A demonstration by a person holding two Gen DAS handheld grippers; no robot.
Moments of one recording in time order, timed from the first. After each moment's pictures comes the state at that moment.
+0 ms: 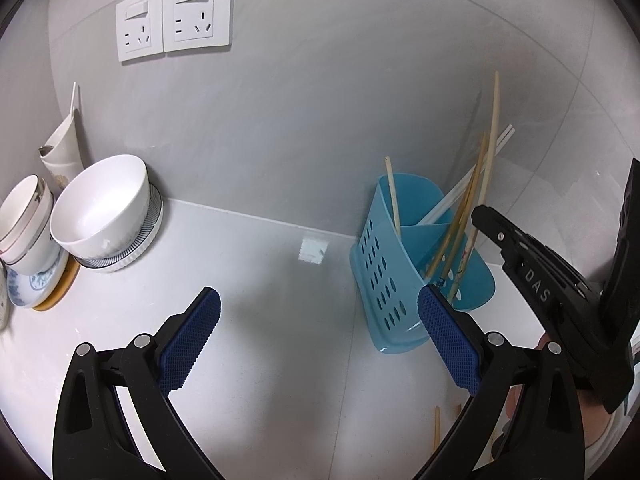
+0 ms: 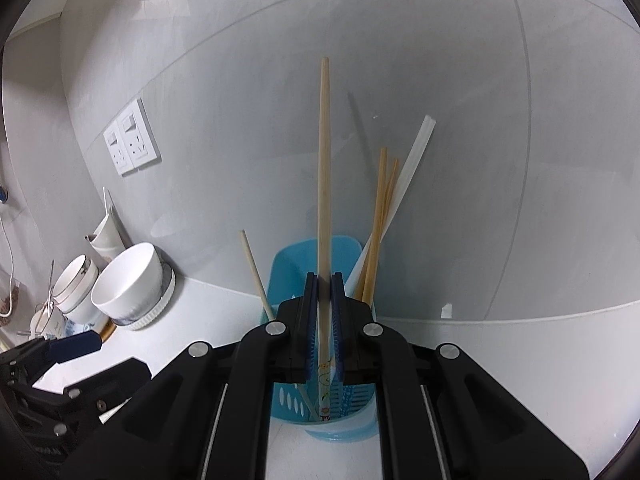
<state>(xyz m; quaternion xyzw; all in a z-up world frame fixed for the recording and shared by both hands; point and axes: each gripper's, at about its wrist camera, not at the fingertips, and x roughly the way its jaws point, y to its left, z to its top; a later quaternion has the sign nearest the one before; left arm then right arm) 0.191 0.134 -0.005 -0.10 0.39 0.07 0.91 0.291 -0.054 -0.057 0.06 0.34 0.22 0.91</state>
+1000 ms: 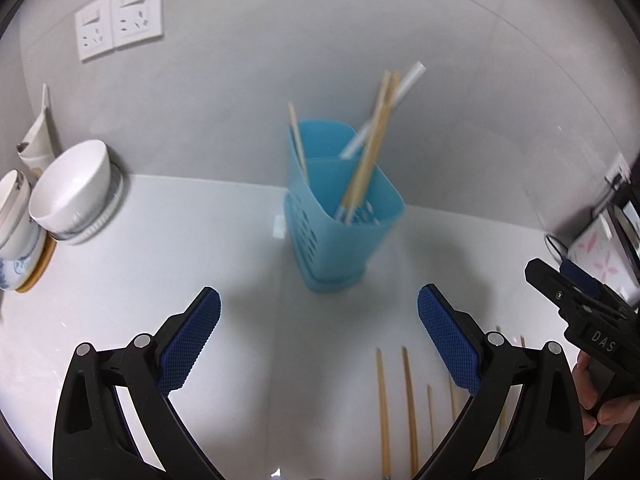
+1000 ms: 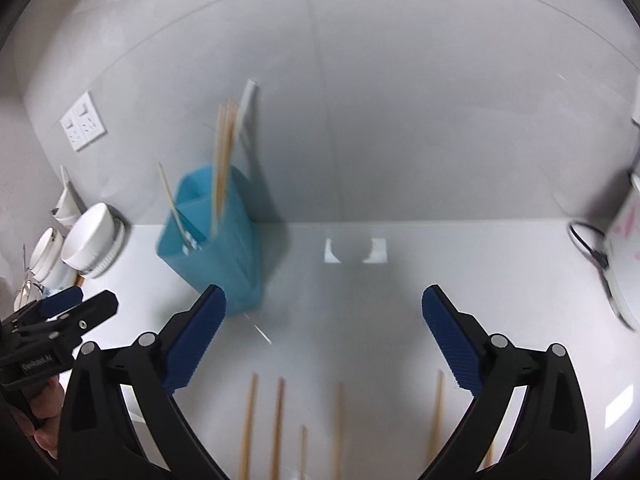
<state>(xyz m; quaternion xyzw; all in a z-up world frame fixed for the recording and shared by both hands) 0.151 0.053 -0.008 -0.08 0.43 0.01 0.90 0.206 -0.201 -0.052 0.05 0.45 0.10 0.89</state>
